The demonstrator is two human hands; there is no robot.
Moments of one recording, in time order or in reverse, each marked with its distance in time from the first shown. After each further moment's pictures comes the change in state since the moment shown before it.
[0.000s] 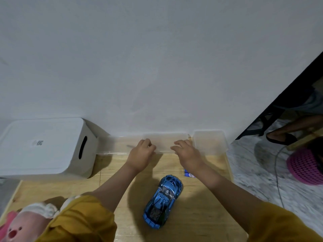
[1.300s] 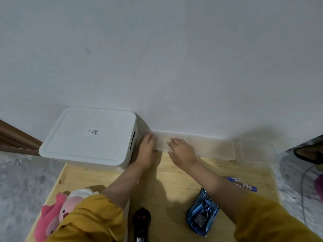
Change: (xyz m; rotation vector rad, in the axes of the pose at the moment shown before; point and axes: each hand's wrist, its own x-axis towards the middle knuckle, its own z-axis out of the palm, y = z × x) left_hand -0.062 -0.105 -0.023 -0.386 0.086 -0.466; right_hand 0.085 -0.151 0.039 0.022 -0.217 -0.060
